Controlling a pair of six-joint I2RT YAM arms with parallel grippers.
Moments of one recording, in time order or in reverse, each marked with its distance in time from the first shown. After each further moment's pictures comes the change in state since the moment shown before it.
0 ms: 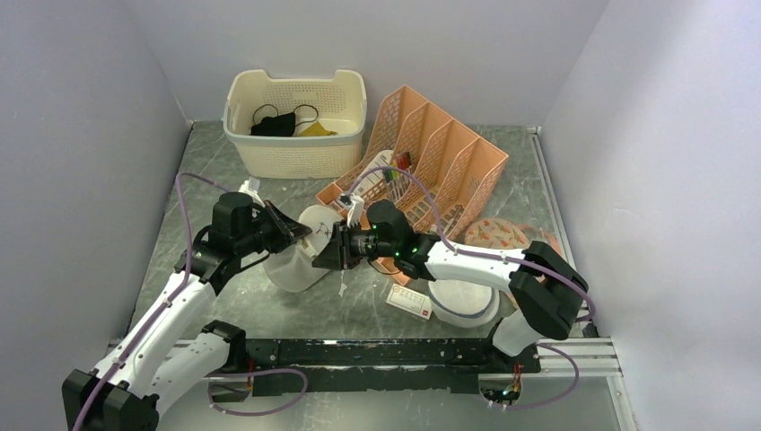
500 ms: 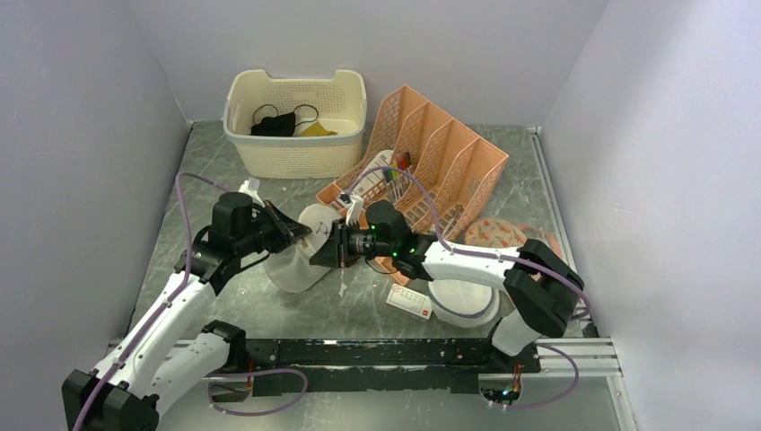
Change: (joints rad) left arm 0.000 -0.002 0.000 0.000 0.000 -0.001; right arm 0.002 0.020 0.000 0.050 0.024 0.036
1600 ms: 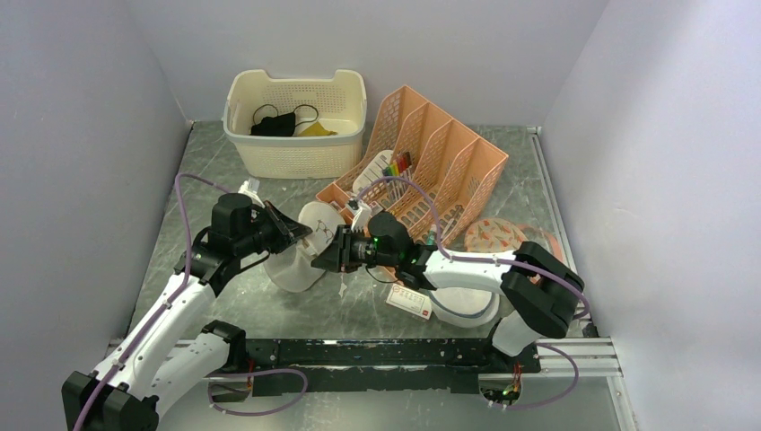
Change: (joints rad) left arm 0.000 -0.009 -0.010 0.011 0.008 -0.008; right arm 0.032 -0.001 -0.091 0.106 0.124 0.133
